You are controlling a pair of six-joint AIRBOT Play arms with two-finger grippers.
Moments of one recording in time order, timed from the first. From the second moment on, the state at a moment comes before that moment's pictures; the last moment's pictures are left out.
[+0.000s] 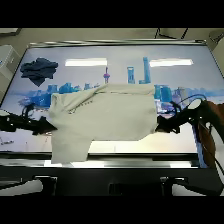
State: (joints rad) left arm 0.46 -1.40 0.94 0.83 -1.43 -1.13; right arm -0.18 -1.39 1.02 -1.09 1.35 1.48
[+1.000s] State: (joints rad) left arm 0.46 -0.75 2.06 0.71 -1.05 -1.34; right arm -0.18 -0.69 2.03 -1.49 1.10 1.56
